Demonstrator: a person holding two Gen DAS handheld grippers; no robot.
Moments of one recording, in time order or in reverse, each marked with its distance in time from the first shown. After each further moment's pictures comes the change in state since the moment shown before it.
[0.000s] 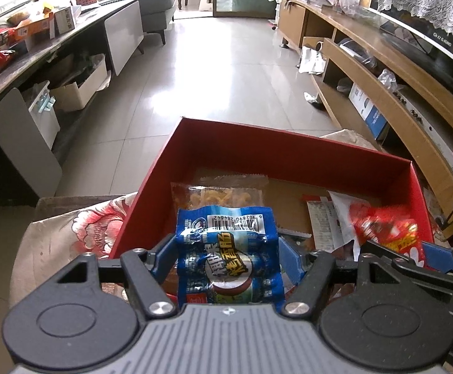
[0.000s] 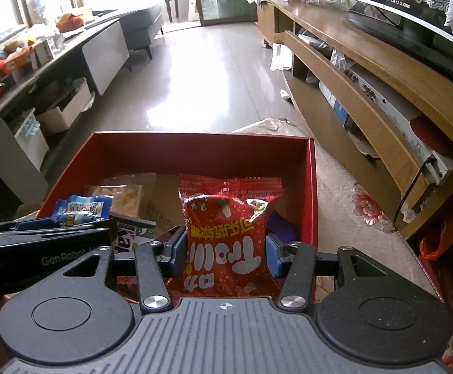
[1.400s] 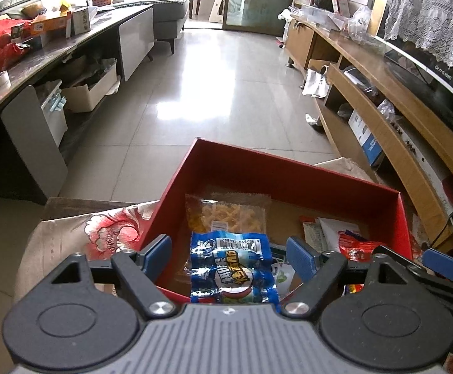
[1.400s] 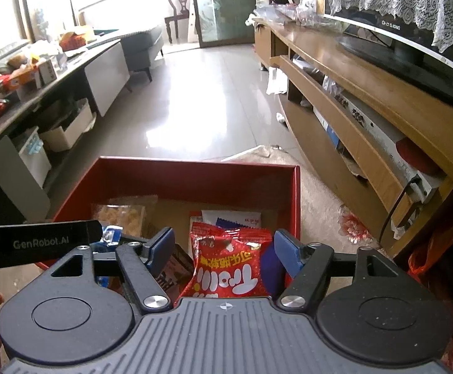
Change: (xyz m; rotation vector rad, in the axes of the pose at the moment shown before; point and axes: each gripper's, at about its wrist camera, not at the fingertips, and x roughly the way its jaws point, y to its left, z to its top) left arm -0.031 0.017 0.005 -0.075 -0.056 -0.032; right arm -0.026 -0.006 0.004 0.005 -0.095 -0.008
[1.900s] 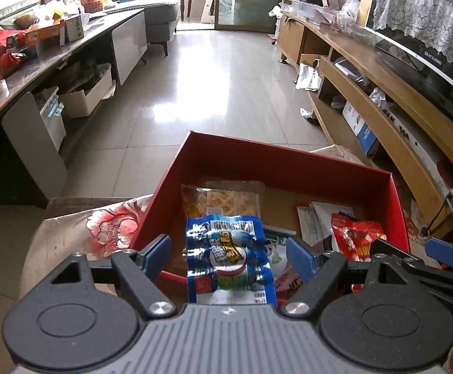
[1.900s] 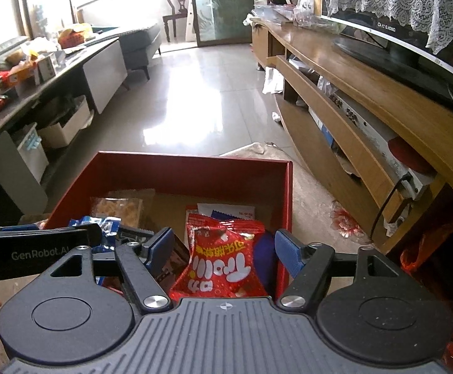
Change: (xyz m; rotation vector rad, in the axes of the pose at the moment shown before) left arm -0.011 -0.009 -0.015 0.051 0.001 0.007; right arm -0.009 0.002 -0.007 -0.020 0.009 -0.026
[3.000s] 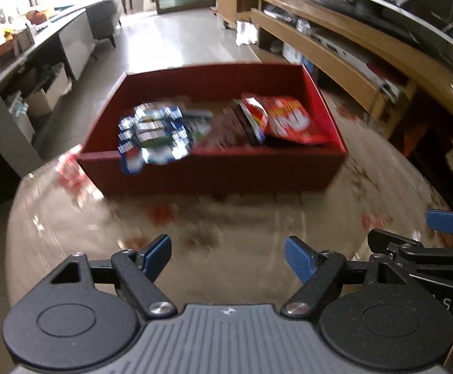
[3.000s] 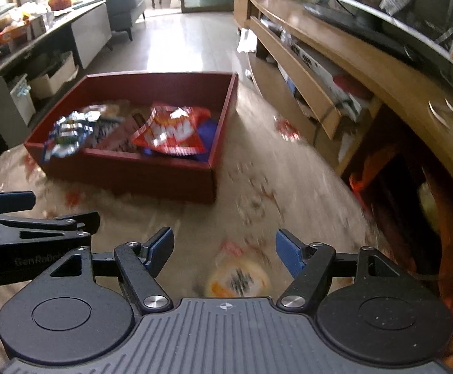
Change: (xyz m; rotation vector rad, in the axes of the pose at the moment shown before) left arm -0.047 -0.052 -0.109 0.221 0.105 -0.081; right arm -0.062 -0.034 -0.088 -0.018 0.135 -0.085
